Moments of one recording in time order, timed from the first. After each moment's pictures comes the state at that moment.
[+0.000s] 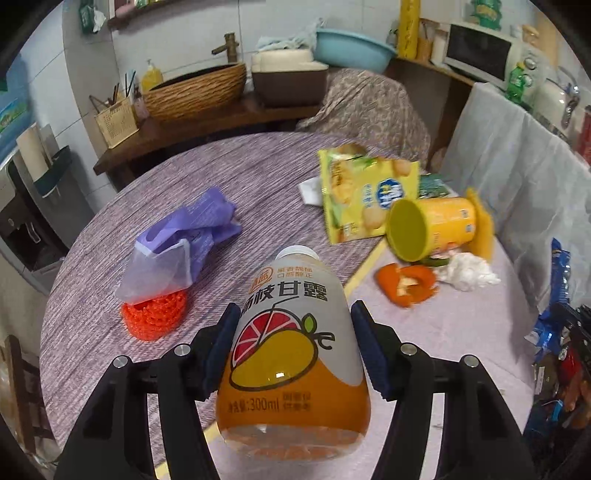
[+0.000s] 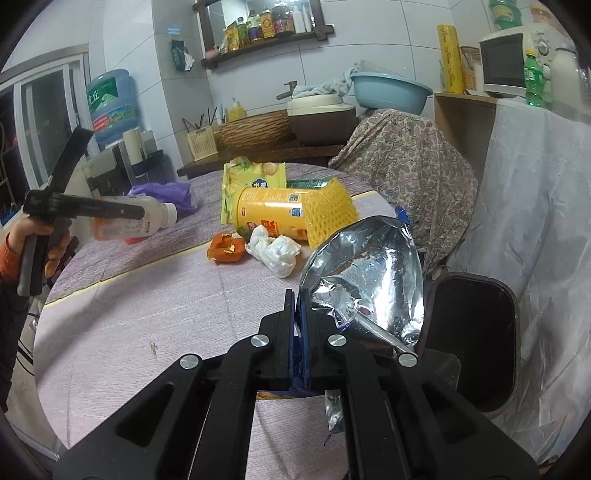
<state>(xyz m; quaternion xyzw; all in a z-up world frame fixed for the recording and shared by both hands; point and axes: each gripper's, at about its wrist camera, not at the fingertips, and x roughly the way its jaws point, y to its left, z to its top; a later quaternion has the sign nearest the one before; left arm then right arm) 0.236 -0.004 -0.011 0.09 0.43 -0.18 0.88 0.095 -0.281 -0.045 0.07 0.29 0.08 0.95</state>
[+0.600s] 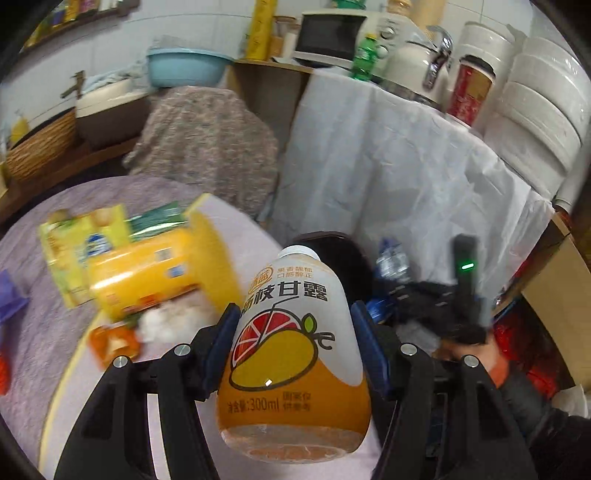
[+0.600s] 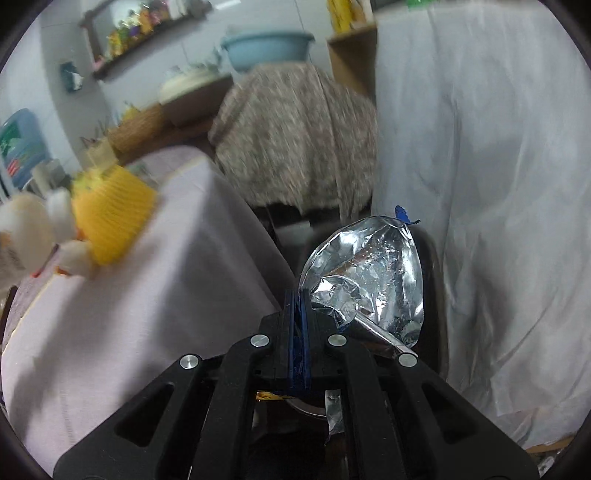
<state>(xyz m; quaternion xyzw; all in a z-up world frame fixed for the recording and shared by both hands) 0.184 -0.224 -0.011 0.08 0.40 -0.40 0.82 0.142 -0.460 -0.147 0.17 0.39 -0.05 0.90</state>
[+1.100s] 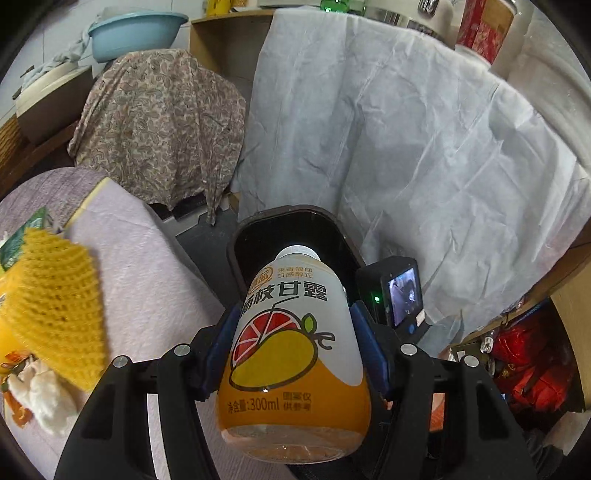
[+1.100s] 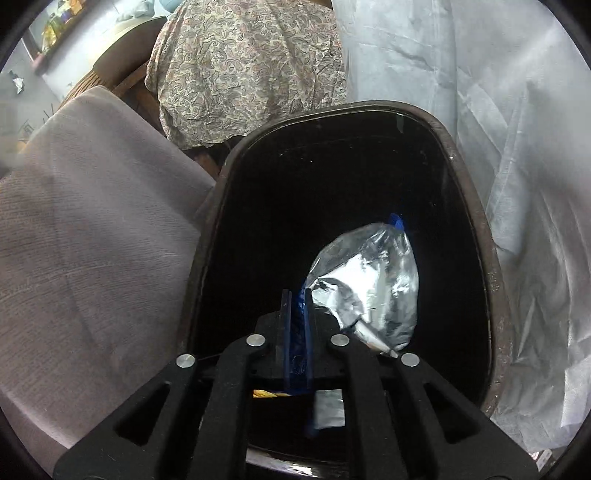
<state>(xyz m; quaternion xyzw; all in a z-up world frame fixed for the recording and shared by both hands) 0.189 -0.353 -0.078 0.13 0.45 -0.40 0.79 0.187 -0.501 -0.257 0.22 0.46 -0.08 0.86</state>
